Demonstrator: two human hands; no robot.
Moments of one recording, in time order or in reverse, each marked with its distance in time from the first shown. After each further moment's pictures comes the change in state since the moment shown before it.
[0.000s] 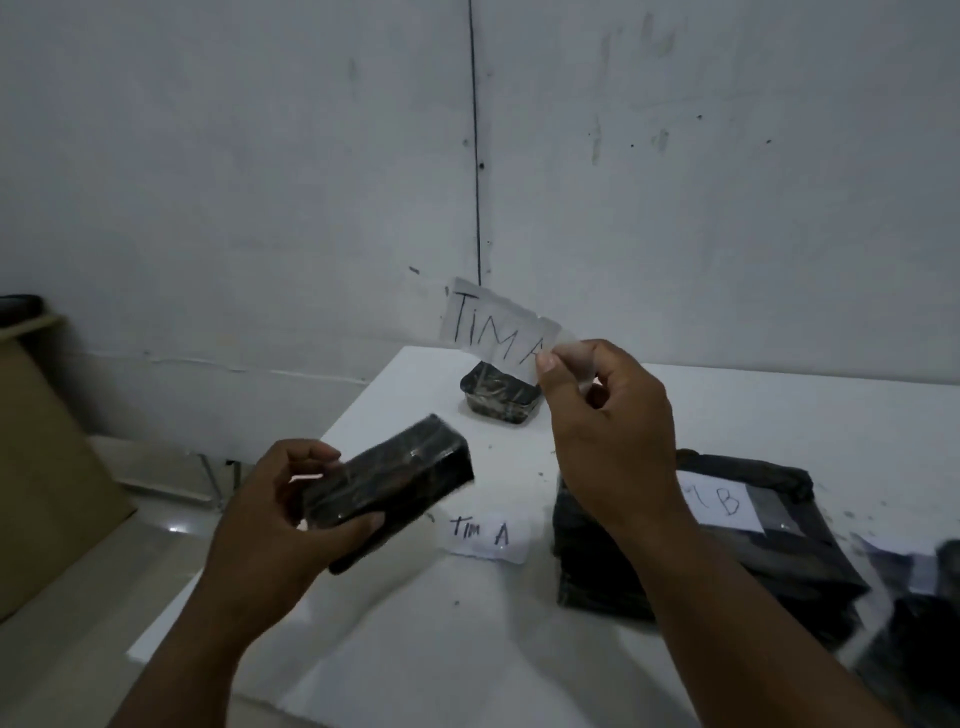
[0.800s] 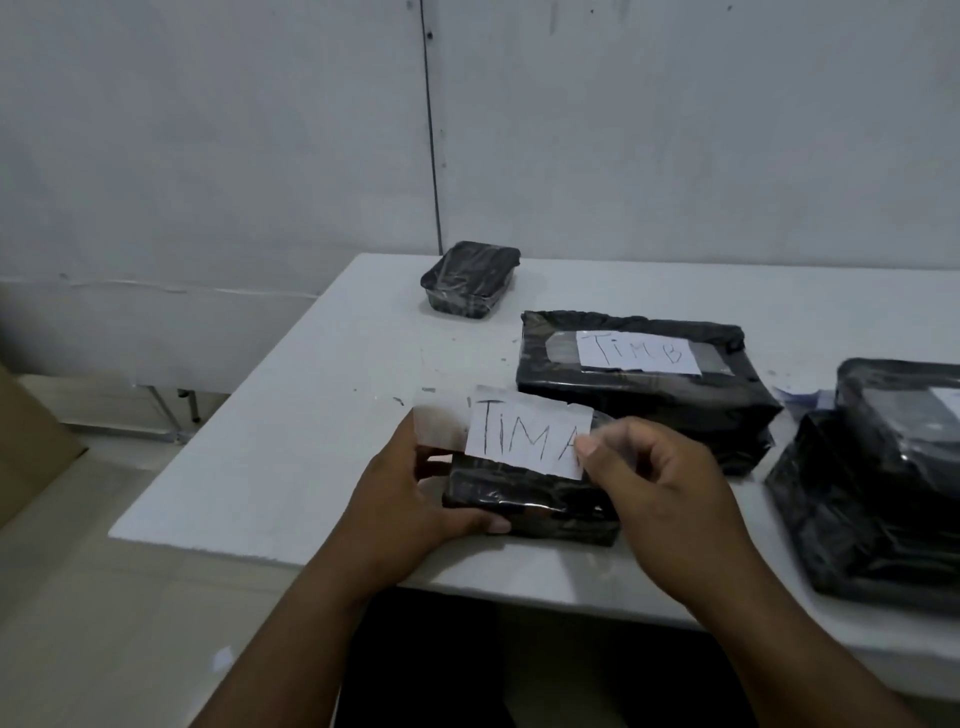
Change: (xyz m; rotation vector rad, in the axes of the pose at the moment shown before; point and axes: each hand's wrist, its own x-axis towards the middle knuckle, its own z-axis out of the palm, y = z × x) left_hand -0.075 -0.004 0.086 -0.007 -0.413 -0.062; right_hand -0.131 0.033 -0.087 -0.111 -0.224 0.332
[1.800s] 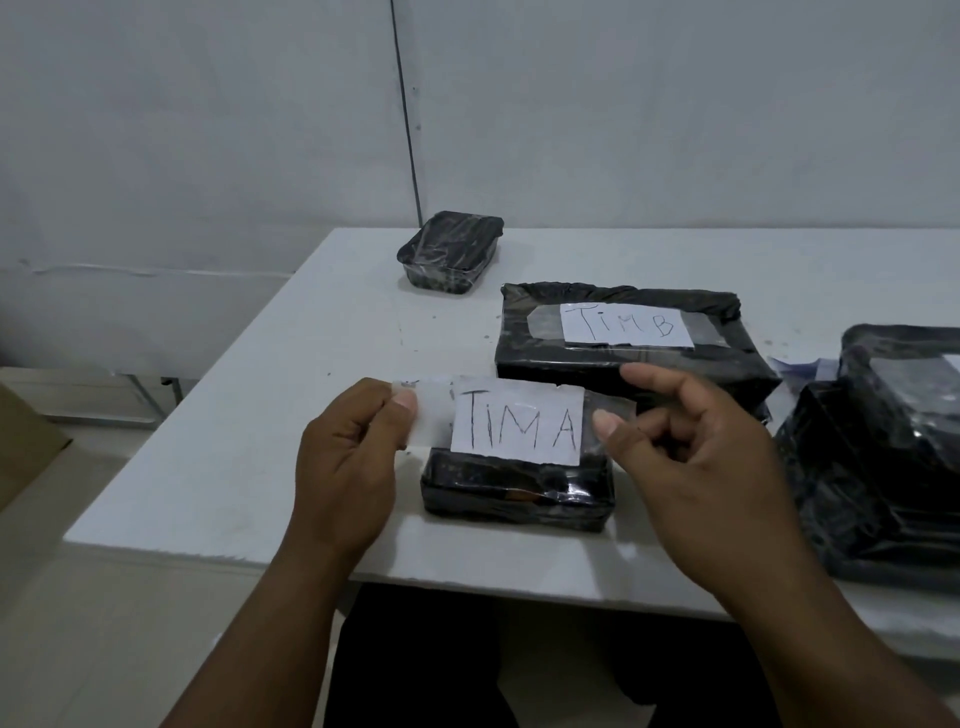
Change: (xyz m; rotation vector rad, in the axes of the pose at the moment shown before) left_hand 0.013 0.009 0.002 -0.044 0.315 0.213; right_hand 0.001 0.002 -0.018 0.047 0.131 0.046
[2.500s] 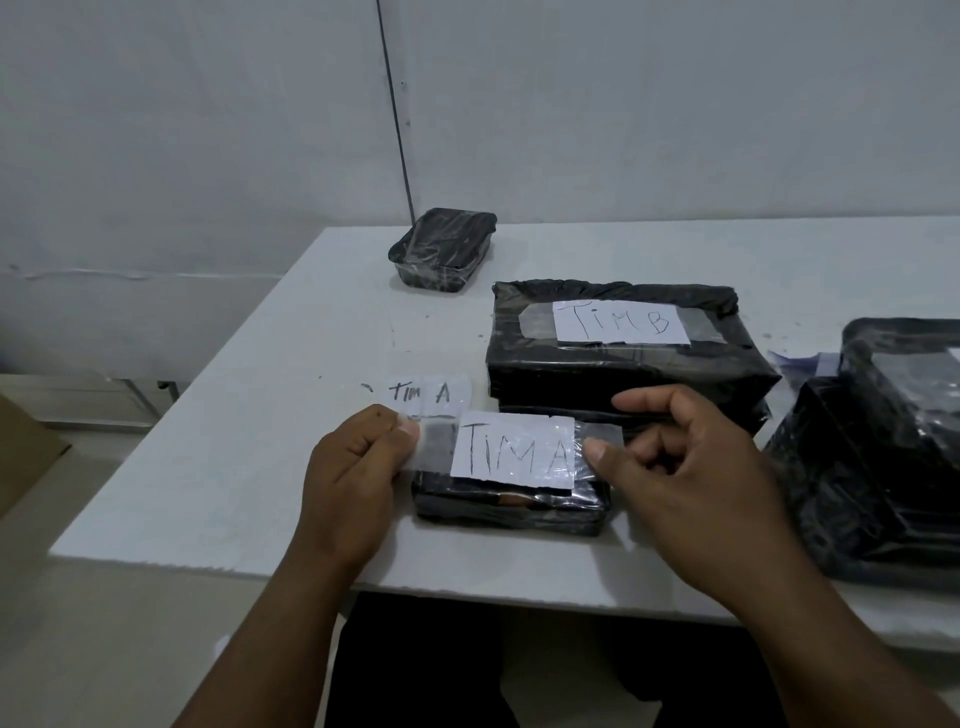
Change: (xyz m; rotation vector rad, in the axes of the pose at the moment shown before) left_hand -0.002 -0.016 0.008 -0.037 -0.067 -0.148; right_hand 0.006 0.014 -0.004 -0.118 -0.034 0.066
